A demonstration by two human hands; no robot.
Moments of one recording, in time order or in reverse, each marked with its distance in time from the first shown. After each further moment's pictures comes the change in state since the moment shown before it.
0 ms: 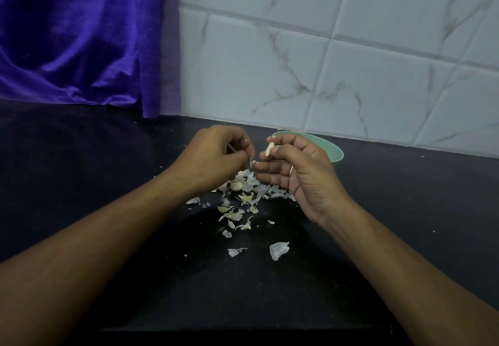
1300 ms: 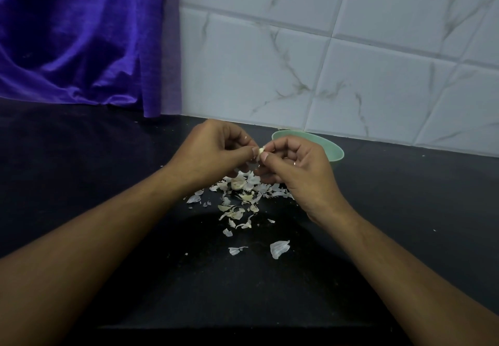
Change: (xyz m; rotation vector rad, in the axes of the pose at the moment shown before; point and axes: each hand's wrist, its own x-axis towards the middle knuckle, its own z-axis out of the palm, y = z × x) left_hand 0.003 -0.004 -0.002 -0.147 -0.010 -0.005; right_hand -0.001 0.009 -0.001 -0.394 0.016 -0.236
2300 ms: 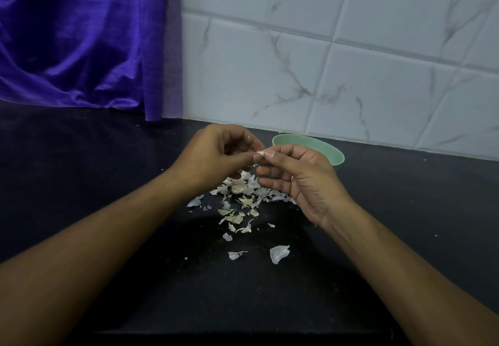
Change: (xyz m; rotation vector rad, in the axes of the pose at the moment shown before) left_hand 0.001 -0.007 0.001 -0.144 -0.044 0.055; right_hand 0.003 -0.010 -0.006 0.388 -0.049 0.302
